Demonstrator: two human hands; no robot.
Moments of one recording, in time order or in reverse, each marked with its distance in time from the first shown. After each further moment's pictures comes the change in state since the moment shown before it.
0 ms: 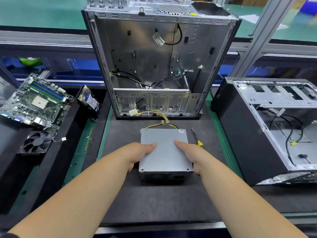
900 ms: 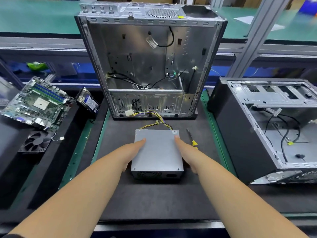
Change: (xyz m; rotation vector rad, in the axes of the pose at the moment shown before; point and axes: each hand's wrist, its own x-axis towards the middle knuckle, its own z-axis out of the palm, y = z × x) left_hand -0.012 -0.001 0.016 -0.048 0.071 -0.016; right_hand 0.008 0.004 -0.017 -0.312 0.063 -0.074
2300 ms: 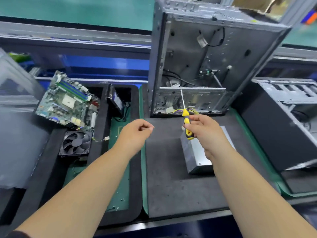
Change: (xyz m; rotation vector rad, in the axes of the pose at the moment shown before) left_hand 0.007 -0.018 -0.201 0.227 0.205 0.660; right_hand -0.070 -0.094 0.175 0.223 0.273 -0.462
